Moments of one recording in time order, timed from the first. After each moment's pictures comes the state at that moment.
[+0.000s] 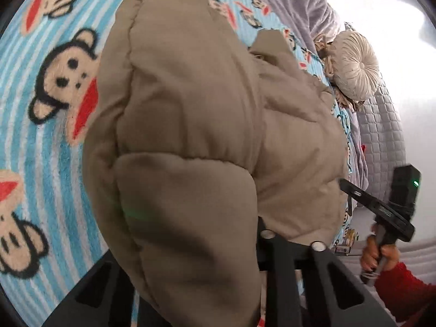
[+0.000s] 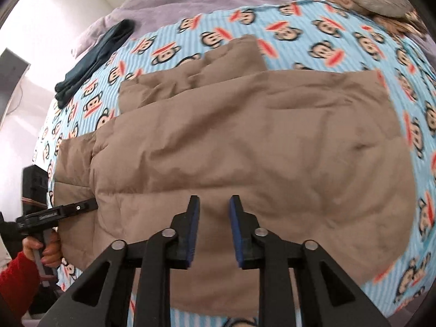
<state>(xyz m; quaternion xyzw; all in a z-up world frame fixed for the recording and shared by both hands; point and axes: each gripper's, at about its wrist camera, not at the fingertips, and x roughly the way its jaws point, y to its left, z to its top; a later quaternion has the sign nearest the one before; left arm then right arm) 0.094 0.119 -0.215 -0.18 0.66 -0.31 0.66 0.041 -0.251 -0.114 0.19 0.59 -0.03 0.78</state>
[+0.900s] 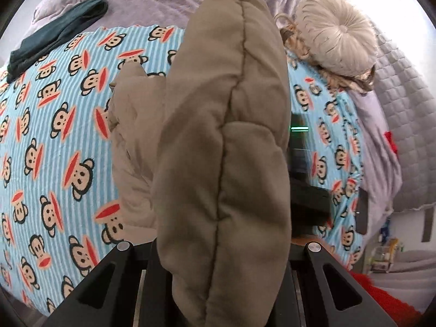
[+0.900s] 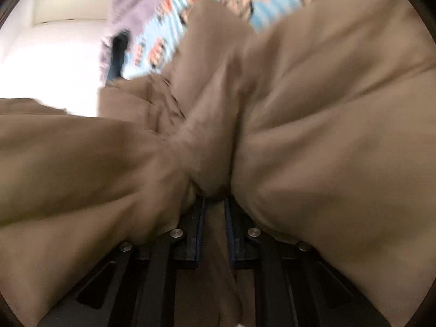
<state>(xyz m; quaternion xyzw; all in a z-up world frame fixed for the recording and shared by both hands) 0.011 -0.168 -0.035 -0.02 0.63 -0.20 0.75 0.082 -0.353 -0.183 0.45 0.59 0.11 0.66</state>
